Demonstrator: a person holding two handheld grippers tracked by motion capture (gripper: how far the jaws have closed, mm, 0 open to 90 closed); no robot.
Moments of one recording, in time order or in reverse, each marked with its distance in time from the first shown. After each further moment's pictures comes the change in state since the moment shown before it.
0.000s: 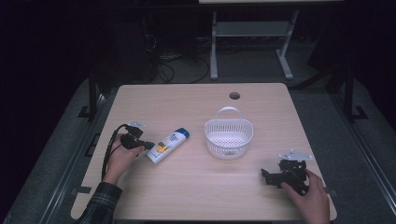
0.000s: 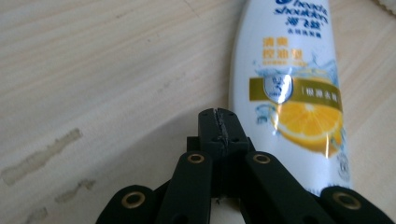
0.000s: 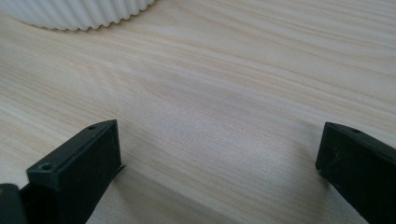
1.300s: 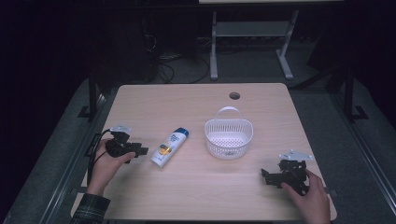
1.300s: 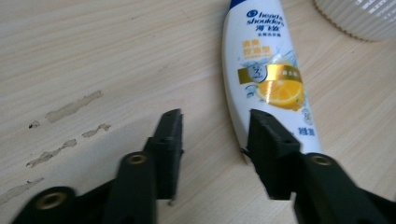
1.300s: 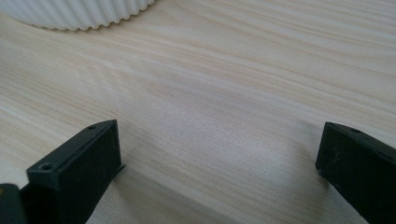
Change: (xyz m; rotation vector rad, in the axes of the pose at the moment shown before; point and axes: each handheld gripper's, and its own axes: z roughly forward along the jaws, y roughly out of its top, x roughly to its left) left arm -0.010 -0.017 -0.047 -0.094 -0.005 -0.046; right arm 0.000 0.000 0.000 0.000 0.000 0.000
